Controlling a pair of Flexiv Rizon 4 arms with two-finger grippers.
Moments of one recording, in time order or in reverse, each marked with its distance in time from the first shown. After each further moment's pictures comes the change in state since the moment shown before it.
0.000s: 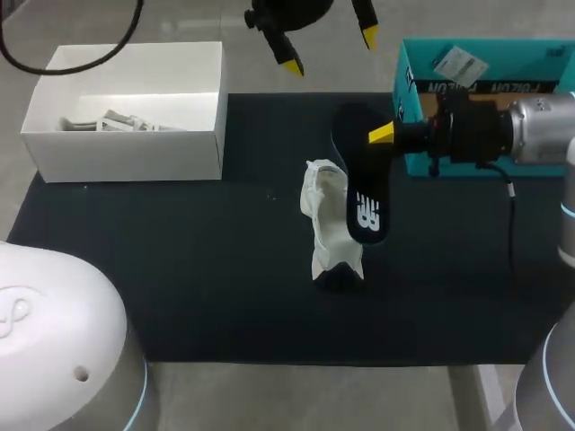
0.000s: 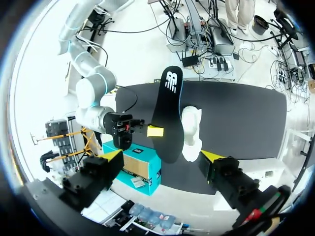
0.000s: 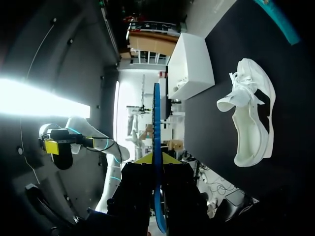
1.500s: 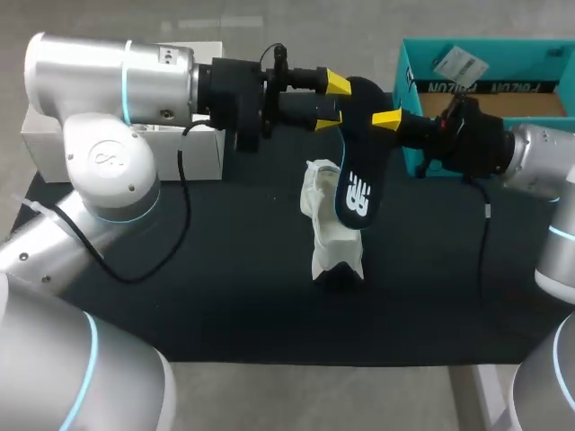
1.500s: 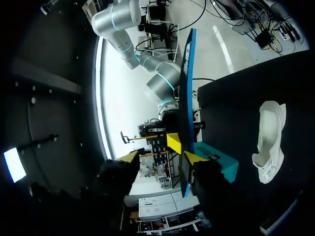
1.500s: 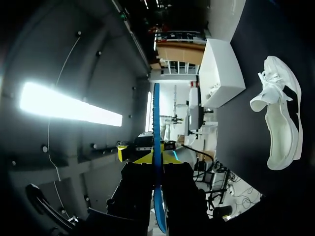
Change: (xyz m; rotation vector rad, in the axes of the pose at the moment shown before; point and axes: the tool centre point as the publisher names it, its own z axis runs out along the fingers) left arm 0.015 -0.011 0.068 0.008 -0.974 0.083; right arm 0.042 -0.008 -0.002 -0.105 0.300 -0.004
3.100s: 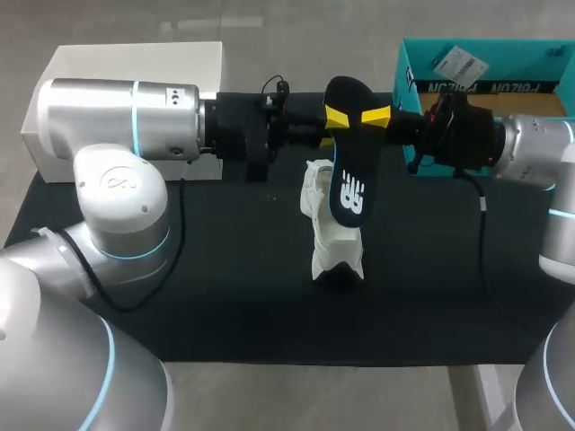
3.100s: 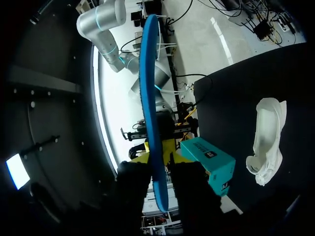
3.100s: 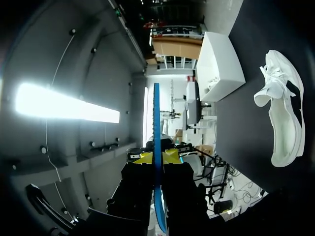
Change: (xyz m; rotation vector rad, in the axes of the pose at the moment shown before) left arm 0.034 -0.011 0.007 -0.060 0.016 0.033; right arm 0.002 -0.003 0.016 0.051 -0.016 0.026
